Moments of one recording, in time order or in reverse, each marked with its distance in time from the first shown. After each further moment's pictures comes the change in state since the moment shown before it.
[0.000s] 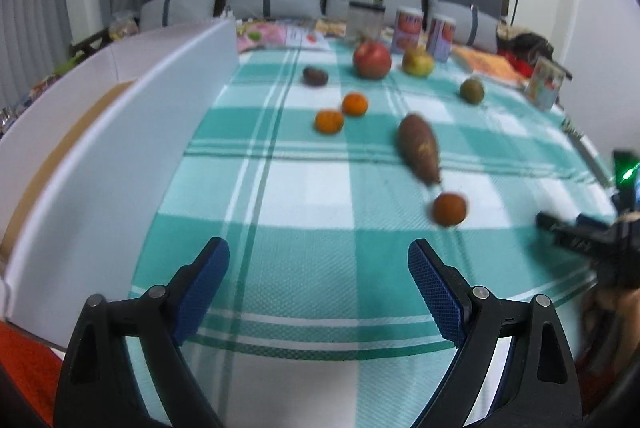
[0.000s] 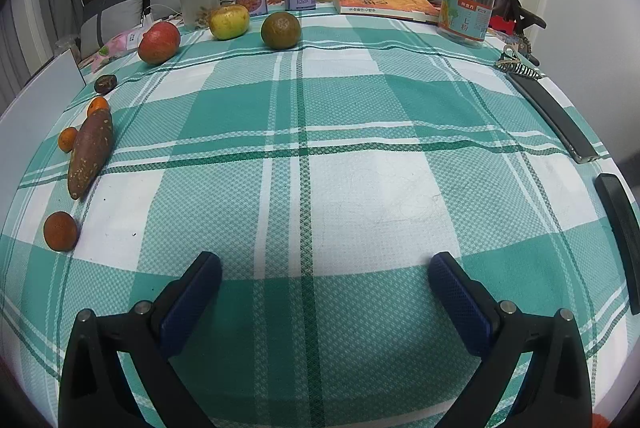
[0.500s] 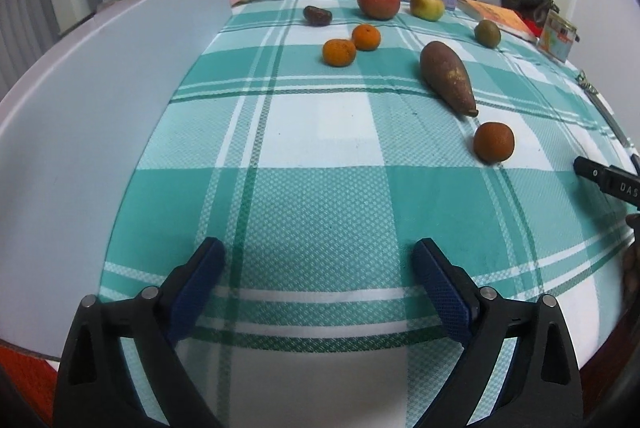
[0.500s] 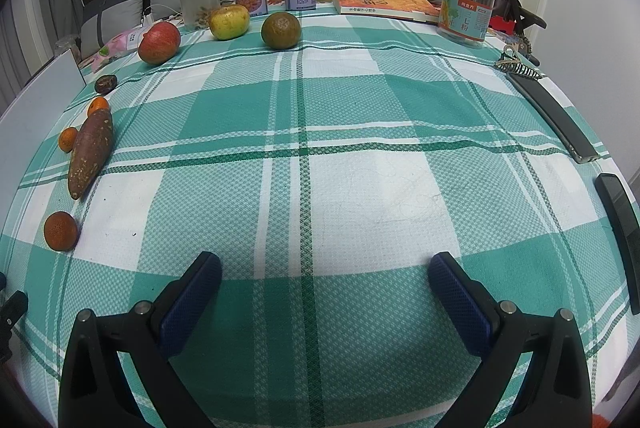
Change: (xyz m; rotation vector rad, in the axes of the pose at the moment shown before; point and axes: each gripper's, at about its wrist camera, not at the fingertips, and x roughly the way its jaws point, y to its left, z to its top) left arm 0.037 0.003 -0.025 0.051 0.117 0.008; right arm 0.000 0.000 0.000 0.000 0.000 0.001
